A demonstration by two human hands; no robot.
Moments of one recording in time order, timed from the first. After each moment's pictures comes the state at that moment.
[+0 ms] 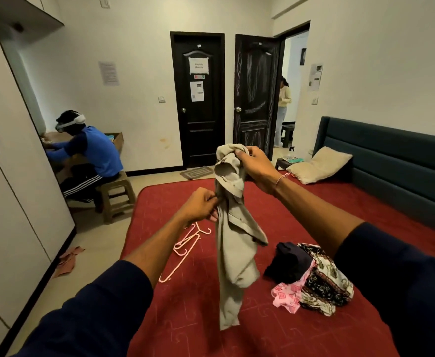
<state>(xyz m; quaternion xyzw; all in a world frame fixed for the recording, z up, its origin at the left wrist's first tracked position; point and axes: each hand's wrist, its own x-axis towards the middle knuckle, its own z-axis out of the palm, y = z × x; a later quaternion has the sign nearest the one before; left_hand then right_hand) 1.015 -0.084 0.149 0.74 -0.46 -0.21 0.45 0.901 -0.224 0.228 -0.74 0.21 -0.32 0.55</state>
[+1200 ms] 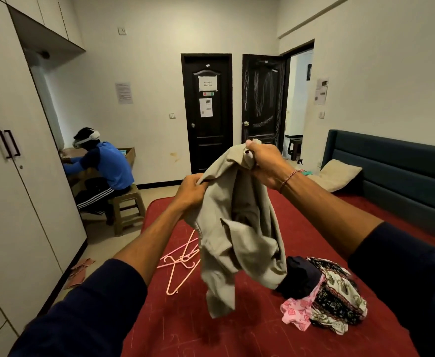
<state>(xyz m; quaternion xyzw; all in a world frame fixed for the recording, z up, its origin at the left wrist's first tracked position) 1.022 -0.059 0.212 0.75 -0.43 -0.01 0.51 0.882 -0.194 0.286 -0.56 0.18 -0.36 0.72</state>
